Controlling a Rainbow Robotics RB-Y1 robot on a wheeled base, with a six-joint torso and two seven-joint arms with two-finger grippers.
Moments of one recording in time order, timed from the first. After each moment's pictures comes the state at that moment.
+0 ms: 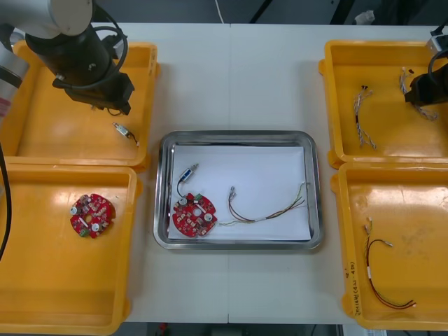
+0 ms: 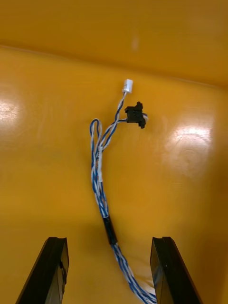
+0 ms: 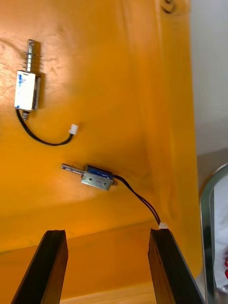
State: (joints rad) right arm -1.24 -0.71 -0.22 -0.13 -0.58 0.87 2.28; left arm -0.99 0.61 -0.23 -1.31 0.70 1.76 -1.41
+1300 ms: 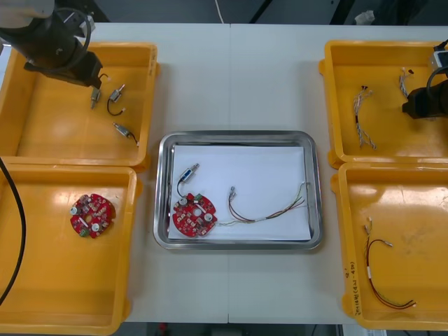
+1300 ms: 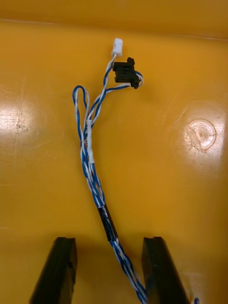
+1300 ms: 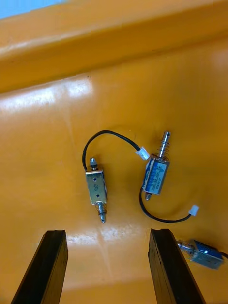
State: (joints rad) right arm -1.16 -0.71 -0.23 -0.13 -0.74 0.79 2.34; left arm -1.13 0.62 -0.13 -0.81 0.59 1.40 -1.77
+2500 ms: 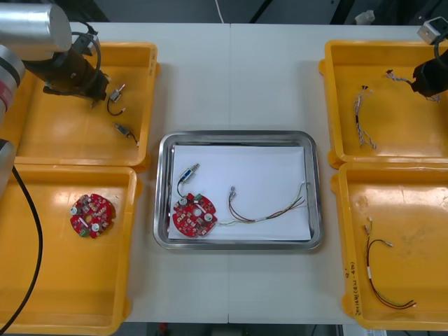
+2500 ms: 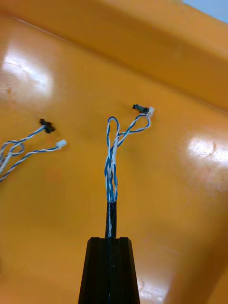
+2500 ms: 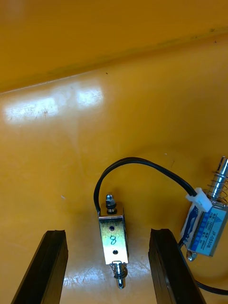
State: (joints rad) right arm -1.13 -0.71 -0.23 -0.55 -0.60 1.30 2.35; left arm -1.16 0.56 -0.16 -0.56 0.56 1.12 -1.80
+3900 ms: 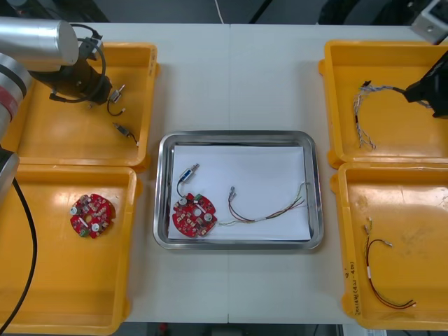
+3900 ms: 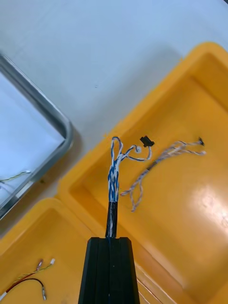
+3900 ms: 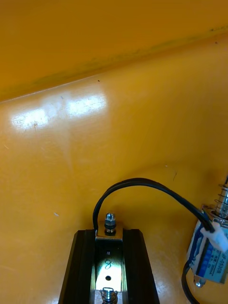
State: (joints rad) right arm -0.63 -0.72 -0.26 -1.99 -0.98 1.92 1.98; left arm -1.13 0.56 -0.23 -0.56 0.59 1.03 -1.80
